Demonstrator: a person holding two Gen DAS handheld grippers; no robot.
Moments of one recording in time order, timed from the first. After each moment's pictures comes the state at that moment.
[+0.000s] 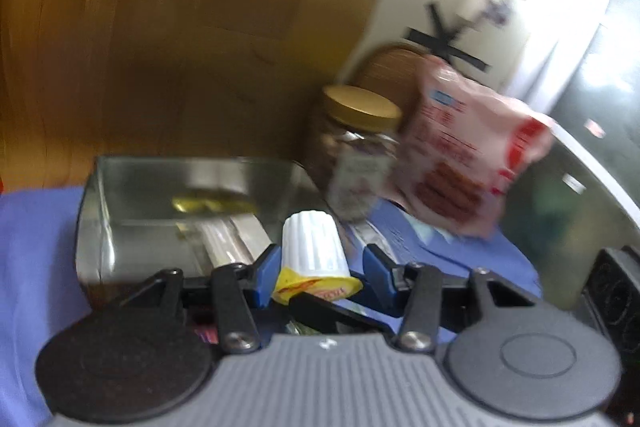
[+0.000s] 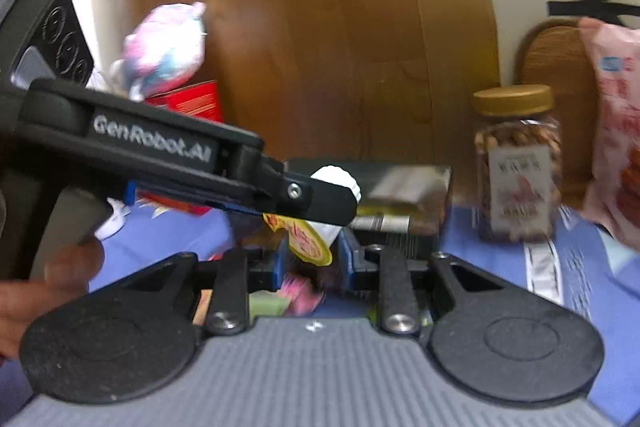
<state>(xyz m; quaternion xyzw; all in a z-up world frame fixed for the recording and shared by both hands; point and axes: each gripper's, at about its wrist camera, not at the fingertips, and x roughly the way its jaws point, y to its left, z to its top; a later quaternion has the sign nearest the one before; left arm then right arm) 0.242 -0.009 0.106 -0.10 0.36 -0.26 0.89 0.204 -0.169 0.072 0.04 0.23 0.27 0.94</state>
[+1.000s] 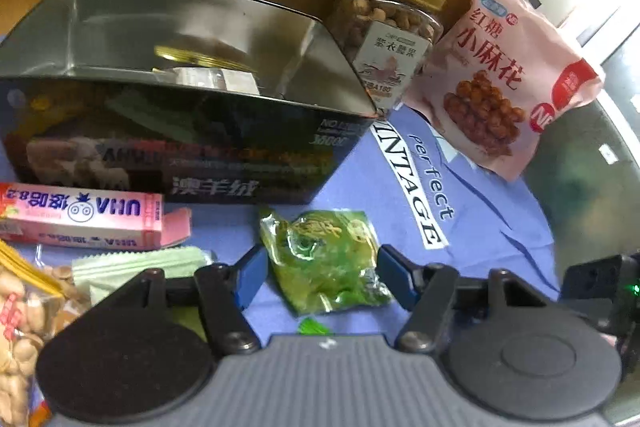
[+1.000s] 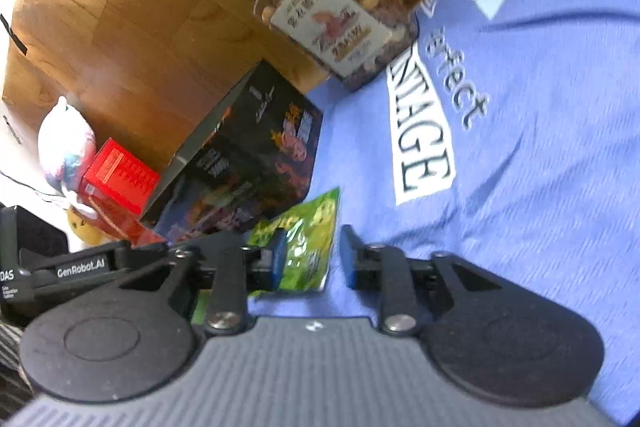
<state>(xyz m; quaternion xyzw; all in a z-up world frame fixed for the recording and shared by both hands) 0.235 -0.047 0.024 -0.14 0.47 -0.23 0.84 0.182 -0.309 -0.012 0.35 0.37 0.20 0.84</state>
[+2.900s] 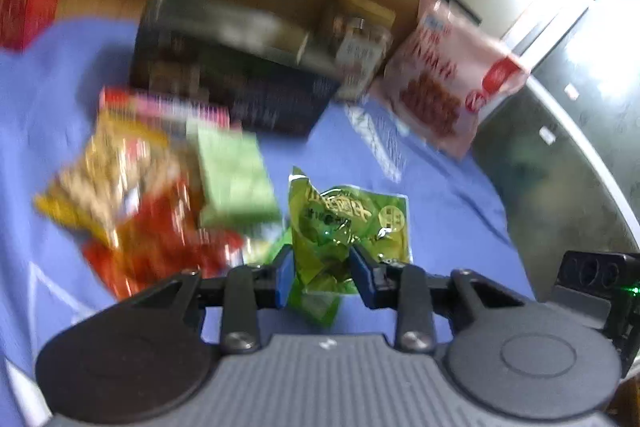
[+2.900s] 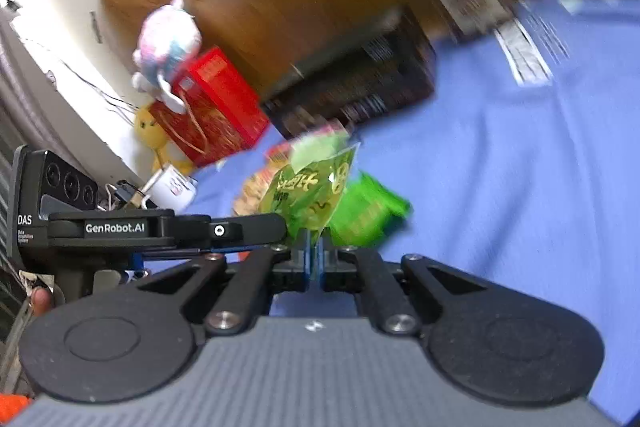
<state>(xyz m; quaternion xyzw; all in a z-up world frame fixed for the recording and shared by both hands) 0.105 0.029 0.062 -0.17 0.42 -0.26 0.85 0.080 -0.238 0.040 0.23 0.32 0.30 0.87</state>
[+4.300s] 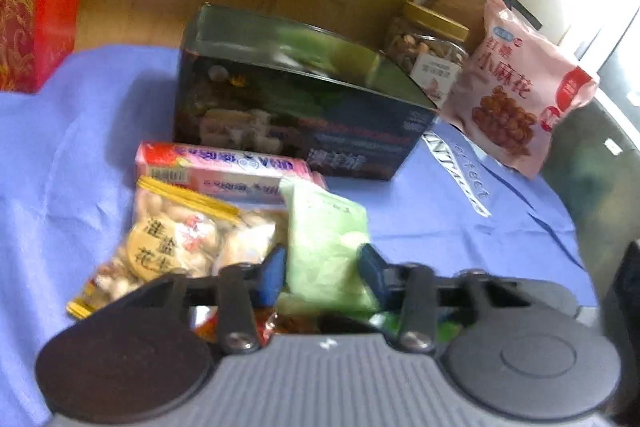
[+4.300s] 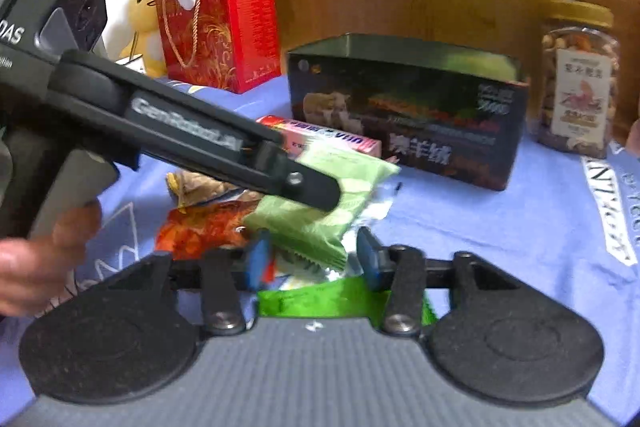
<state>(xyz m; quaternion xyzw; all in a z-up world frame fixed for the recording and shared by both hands) 0.169 0.041 0.034 -0.13 0.43 -0.20 0.87 0.128 -0.152 0.017 -0.02 0.32 0.31 0.89</state>
